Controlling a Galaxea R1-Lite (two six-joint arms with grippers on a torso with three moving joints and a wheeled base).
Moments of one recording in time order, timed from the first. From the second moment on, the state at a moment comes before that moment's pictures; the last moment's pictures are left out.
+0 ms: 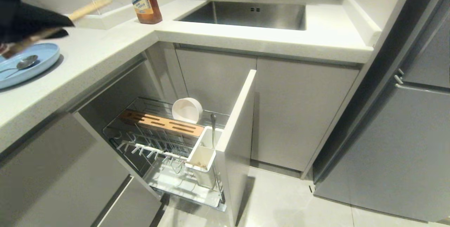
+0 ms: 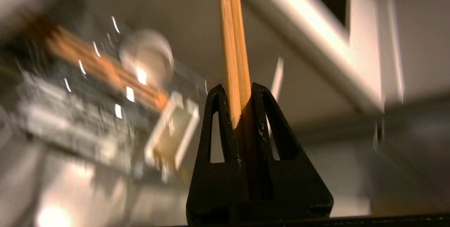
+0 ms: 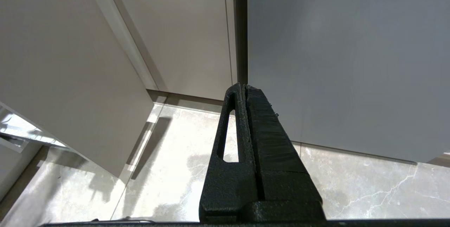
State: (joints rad) left arm -0.53 1.24 -1.59 0.62 0.31 -0.65; right arm 0.00 0.00 0.00 0.00 -0.02 0.07
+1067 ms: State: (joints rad) left arm -0.63 1.58 -1.49 1.02 0.08 -0.78; right arm 0.00 0.00 0.00 0.00 -0.02 0.07
